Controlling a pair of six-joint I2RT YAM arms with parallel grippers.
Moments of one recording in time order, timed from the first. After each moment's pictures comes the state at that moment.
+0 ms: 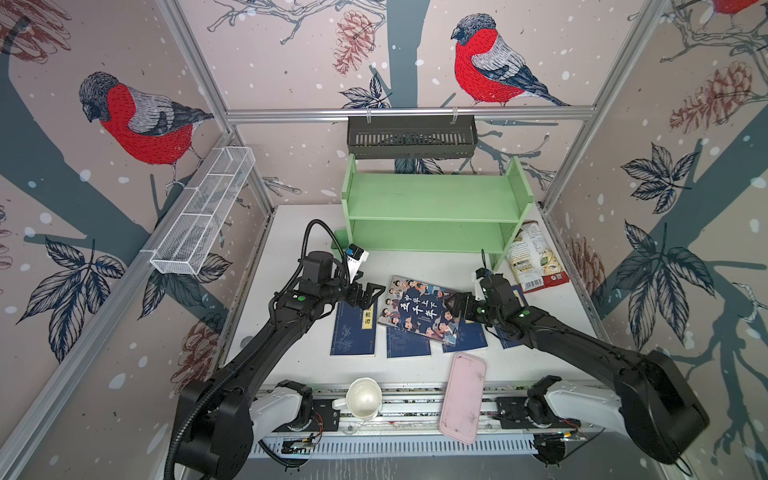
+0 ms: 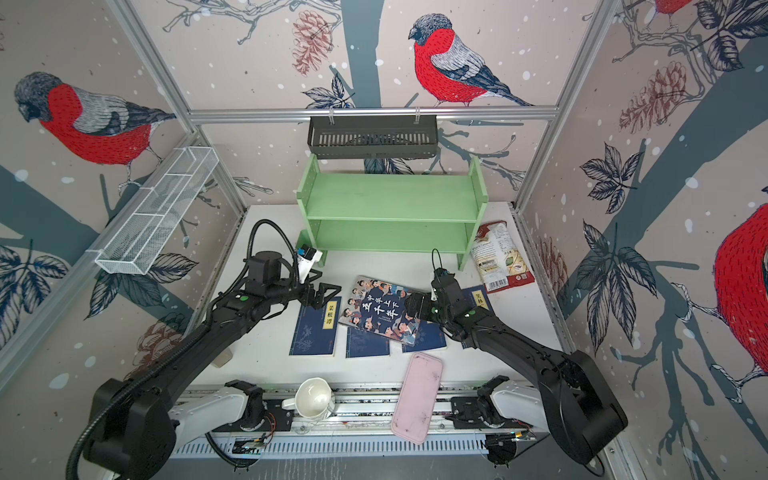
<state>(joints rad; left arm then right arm) -0.29 1.15 0.72 -0.20 0.58 0.02 0.54 1.20 0.52 -0.13 -0.16 0.66</state>
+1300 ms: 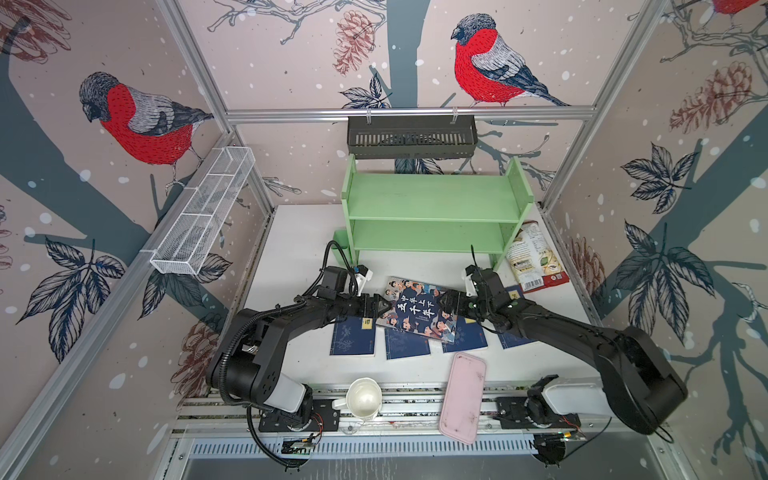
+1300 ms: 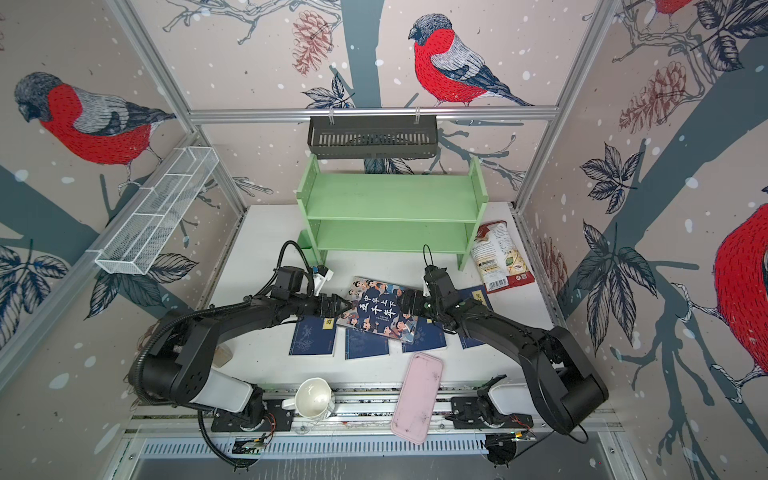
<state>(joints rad) -0.30 1.51 0.58 0.04 0.74 -0.29 0.55 1.31 0.58 -0.09 -0.23 0.67</state>
